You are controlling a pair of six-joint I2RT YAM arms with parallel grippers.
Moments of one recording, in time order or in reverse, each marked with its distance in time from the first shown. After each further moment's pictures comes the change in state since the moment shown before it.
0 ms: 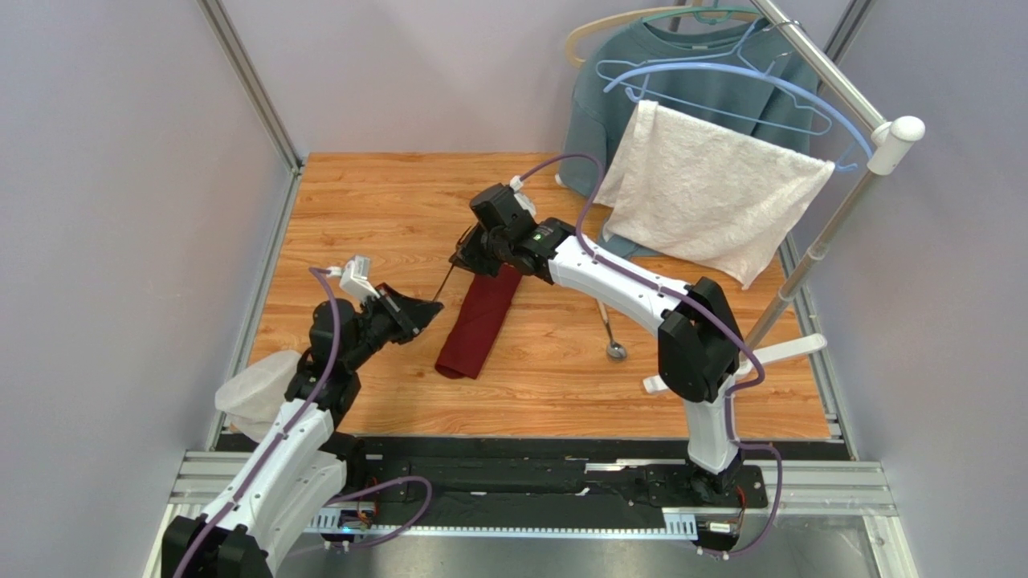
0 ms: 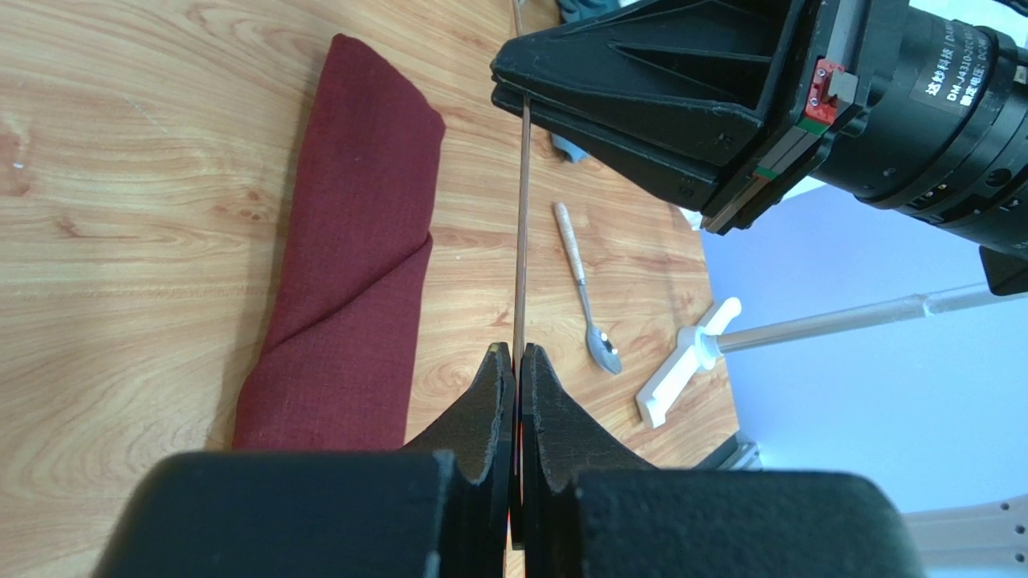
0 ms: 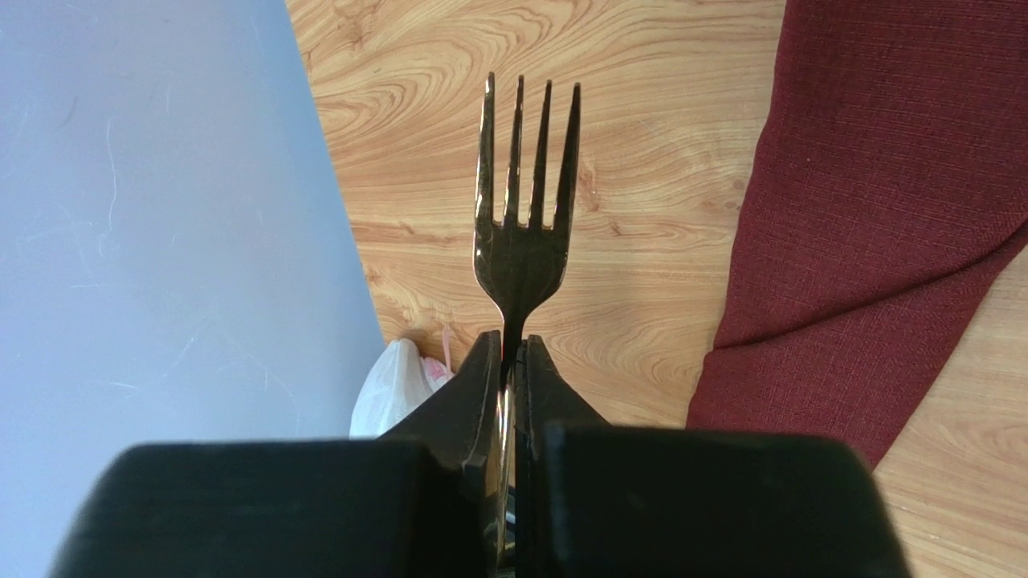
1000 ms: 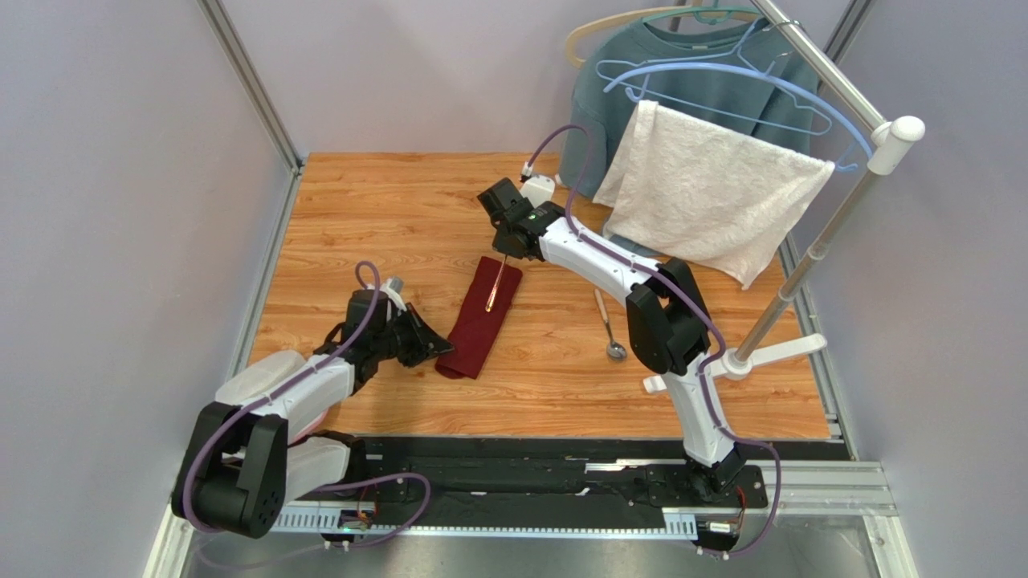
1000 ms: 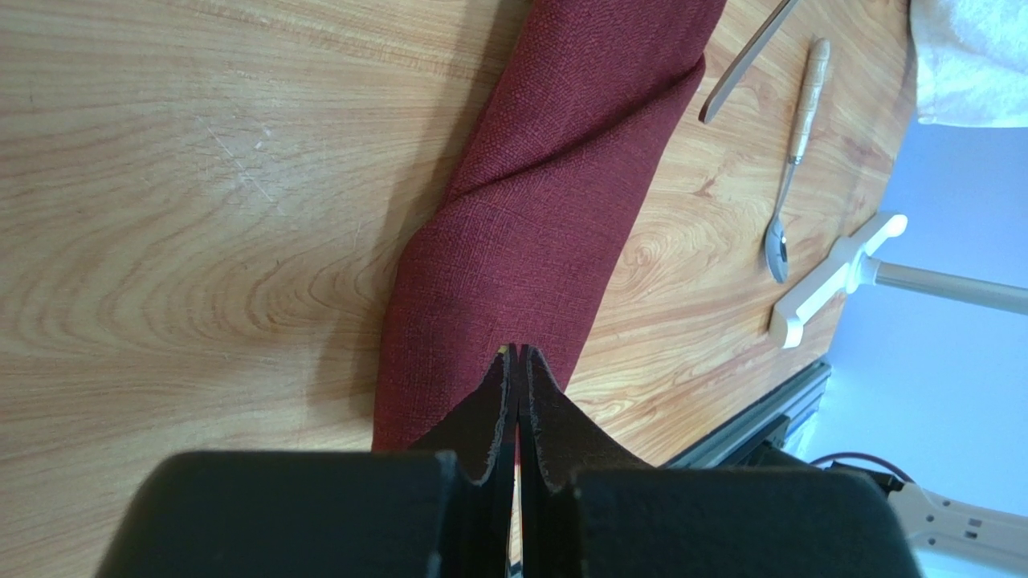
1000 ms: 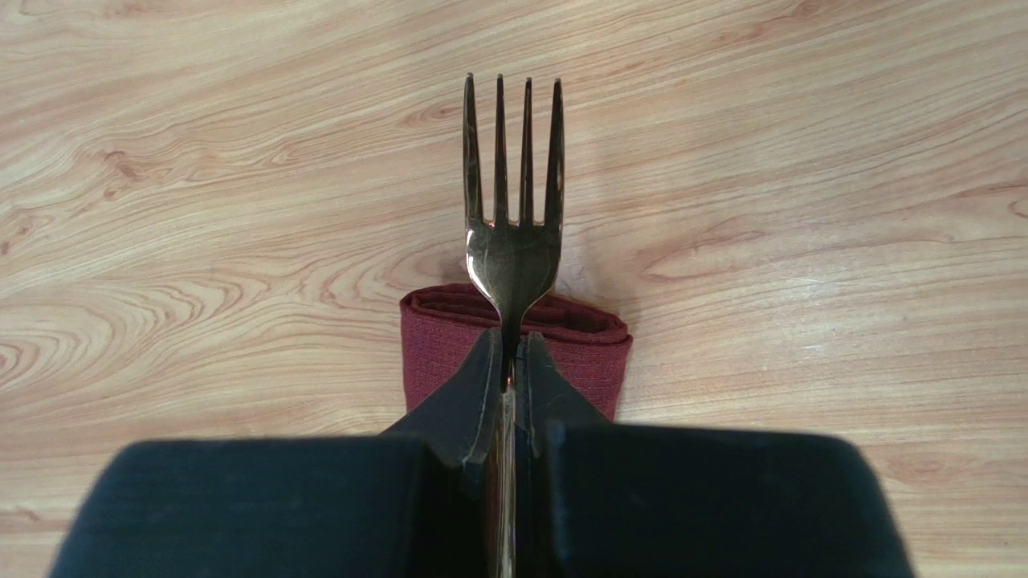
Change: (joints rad) left arm -0.001 0.434 0.035 -0.133 0.069 0.039; right arm -0.095 0.221 0.182 -0.179 0.355 -0.336
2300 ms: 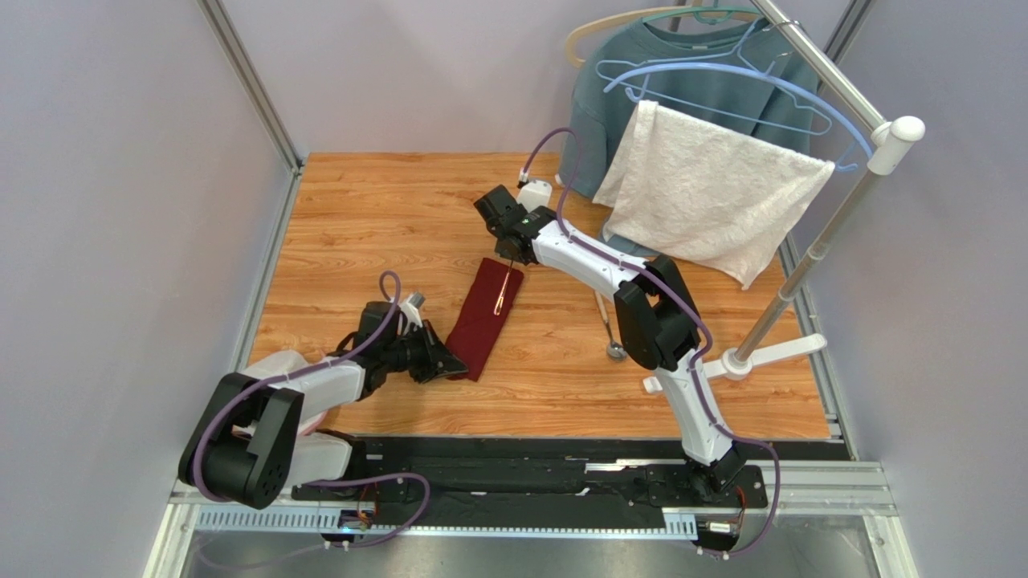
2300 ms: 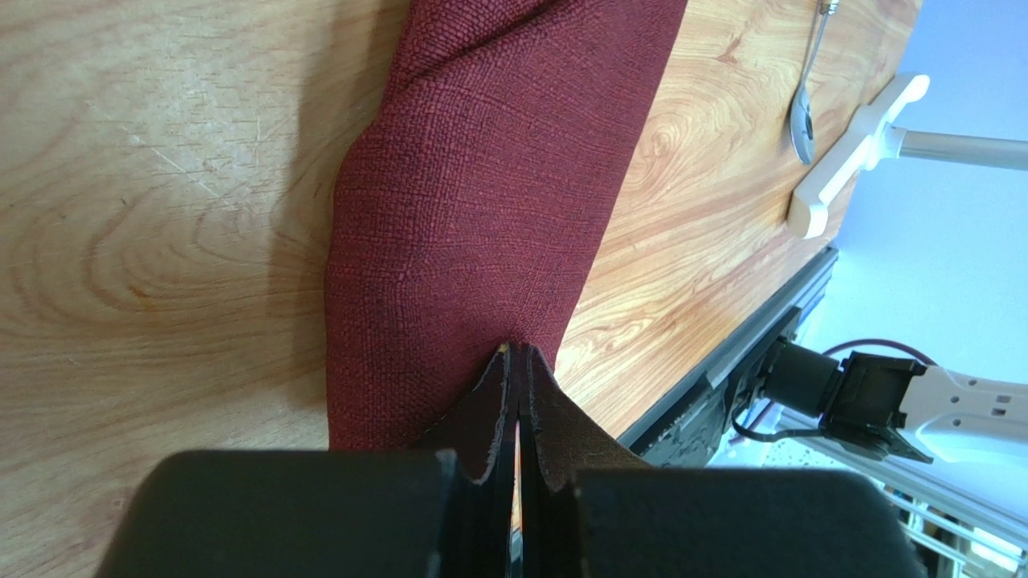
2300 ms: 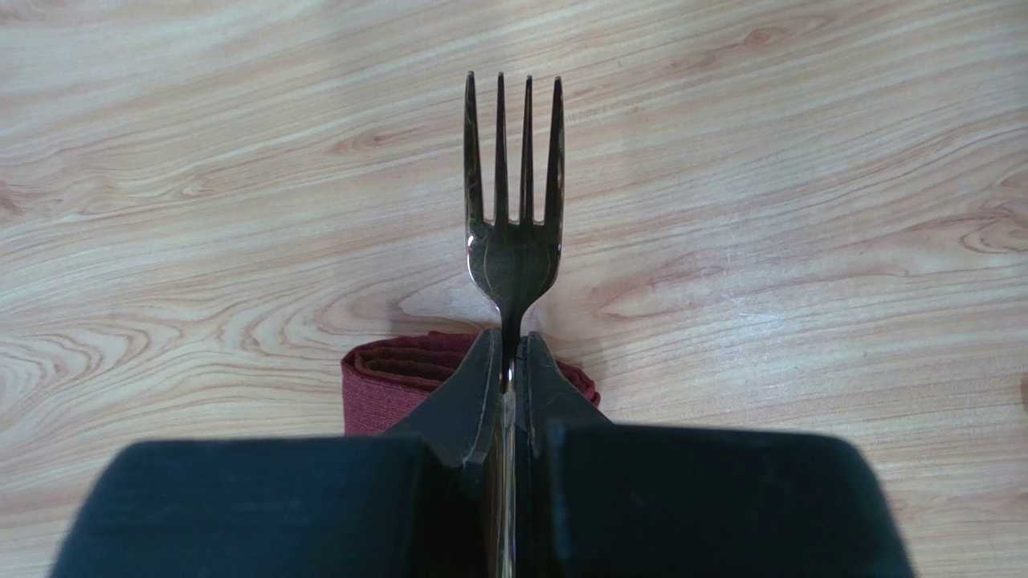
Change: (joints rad) left arm -0.066 0.118 -0.074 0.142 0.144 0.032; right arm -0.002 0.067 0.018 -0.010 0.082 -0.037
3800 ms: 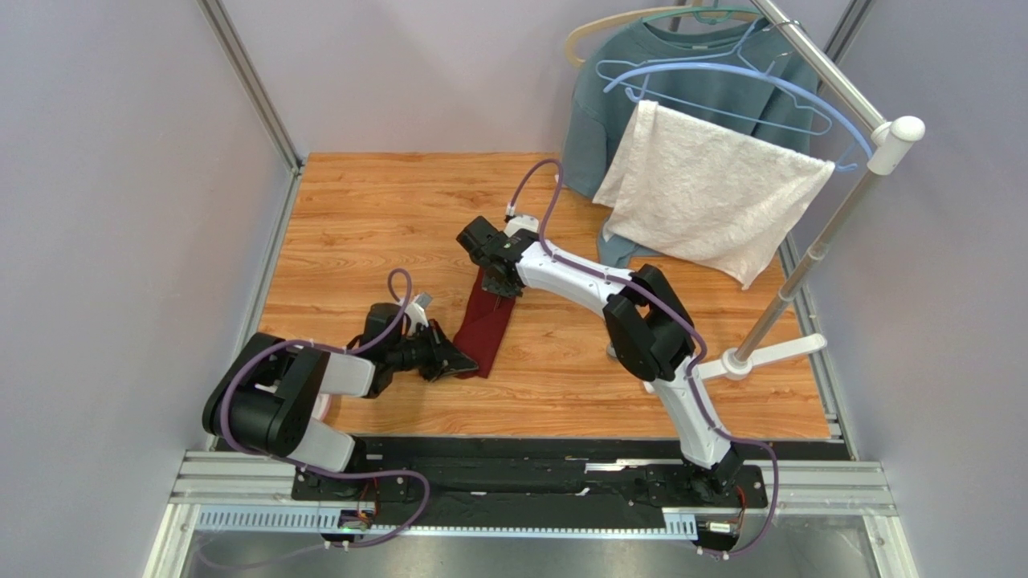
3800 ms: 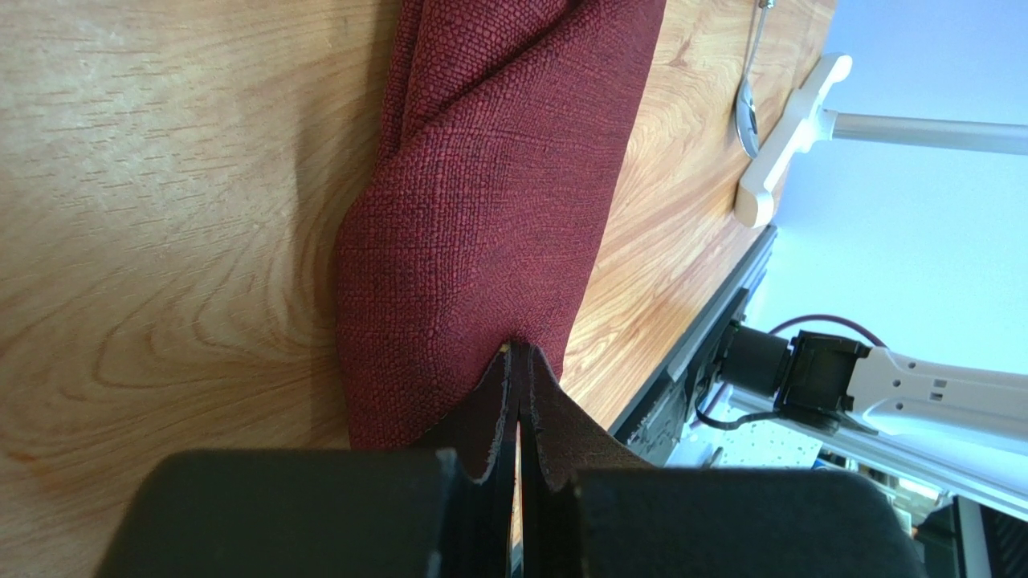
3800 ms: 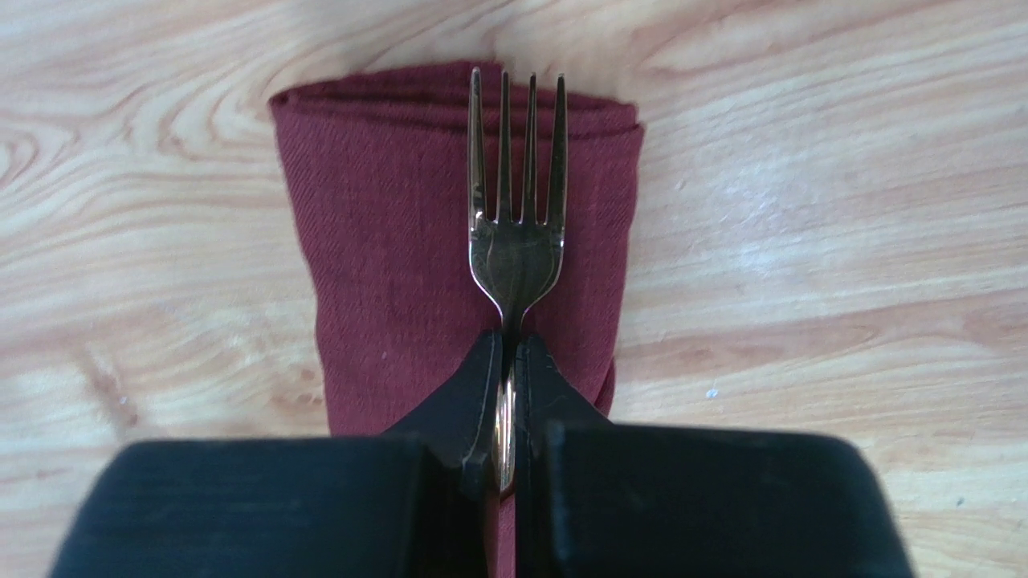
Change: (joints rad) left arm 0.000 0.210 -0.039 0.329 0.102 -0.074; right arm 0.100 -0.014 -0.082 -0.099 -0.078 0.147
